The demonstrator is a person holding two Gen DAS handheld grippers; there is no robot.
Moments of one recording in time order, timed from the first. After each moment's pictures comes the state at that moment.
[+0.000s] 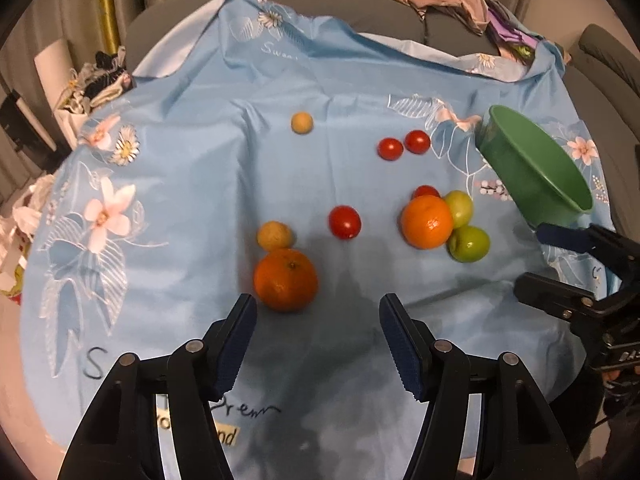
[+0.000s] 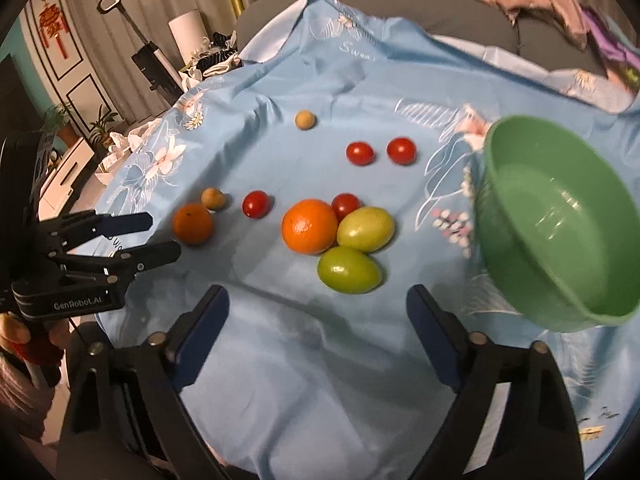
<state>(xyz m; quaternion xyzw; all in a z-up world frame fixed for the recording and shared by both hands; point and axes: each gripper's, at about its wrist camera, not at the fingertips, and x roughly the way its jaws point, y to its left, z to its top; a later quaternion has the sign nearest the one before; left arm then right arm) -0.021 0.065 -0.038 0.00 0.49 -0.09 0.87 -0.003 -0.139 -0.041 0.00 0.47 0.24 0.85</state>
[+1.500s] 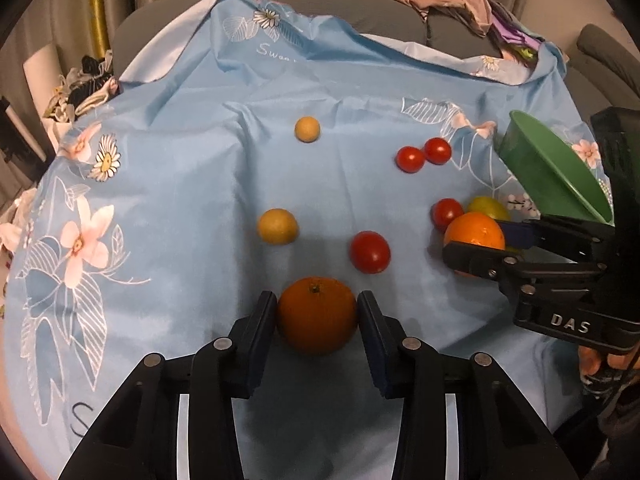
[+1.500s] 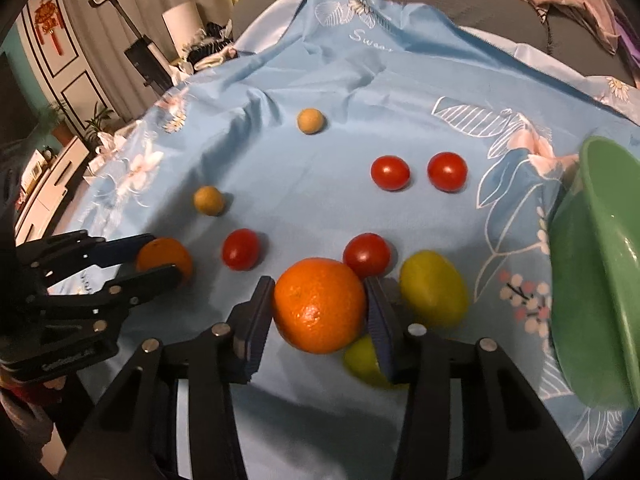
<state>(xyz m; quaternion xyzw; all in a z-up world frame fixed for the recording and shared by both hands) 0.010 0.073 -0.055 0.01 0.47 -0.10 0.87 0.055 -0.096 -0.071 -0.02 0.46 0.23 0.86</state>
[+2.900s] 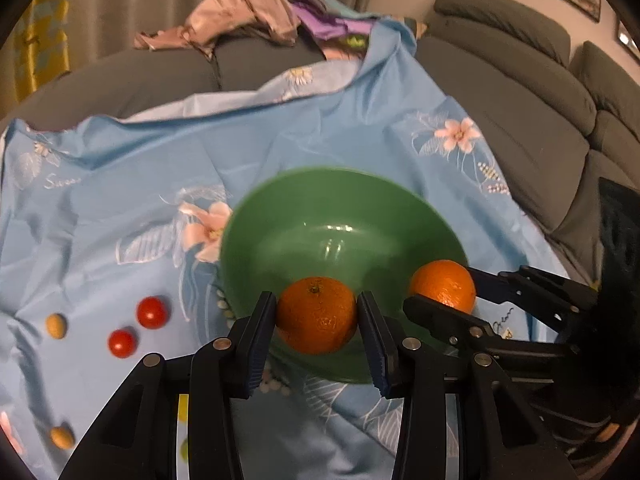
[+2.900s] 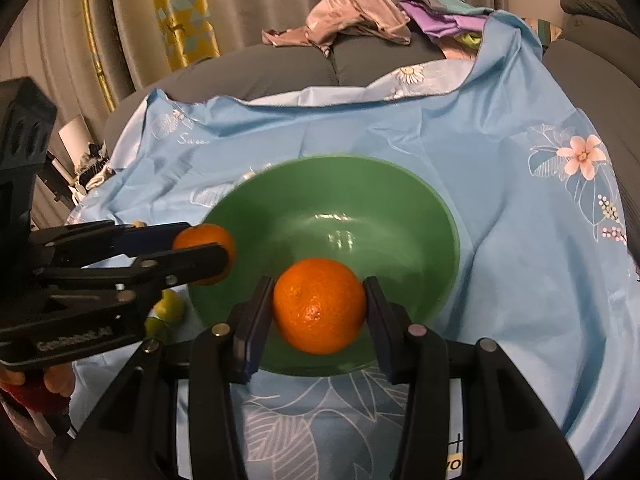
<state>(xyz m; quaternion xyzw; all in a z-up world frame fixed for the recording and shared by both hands) 0.071 -0.162 0.005 0.06 0.42 -0.32 0.85 0.016 -0.301 -0.019 0.07 0.38 0.02 0.92</state>
